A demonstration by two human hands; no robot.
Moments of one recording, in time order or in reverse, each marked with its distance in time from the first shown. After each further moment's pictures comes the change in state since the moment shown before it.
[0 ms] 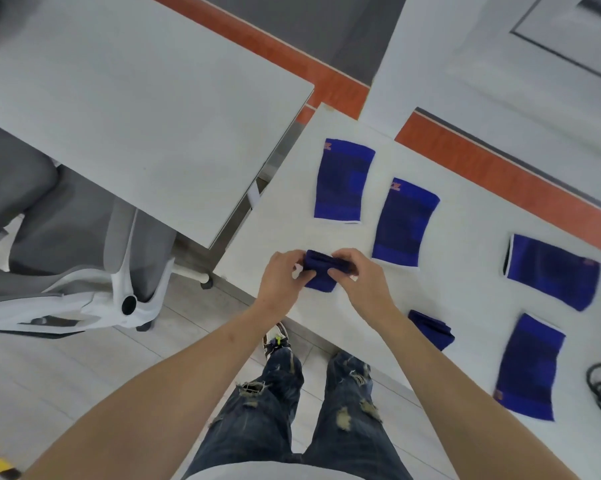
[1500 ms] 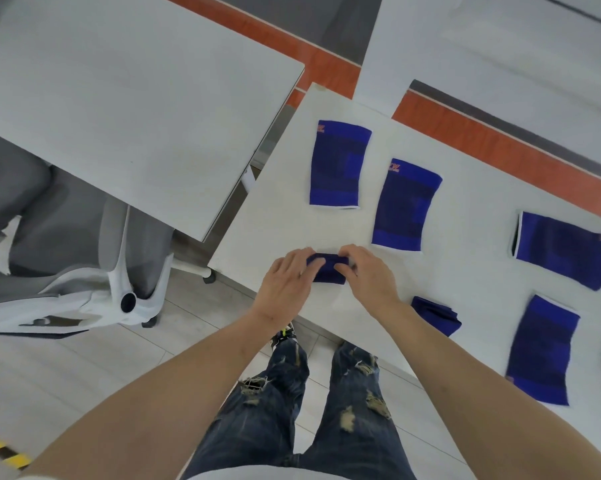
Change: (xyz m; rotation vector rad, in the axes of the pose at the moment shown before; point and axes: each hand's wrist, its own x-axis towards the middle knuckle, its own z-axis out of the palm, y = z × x) left_hand -0.016 -0.026 0.028 0.624 -0.029 0.509; right_hand 0.013 0.063 0.008 -0.437 -0.015 -0.032
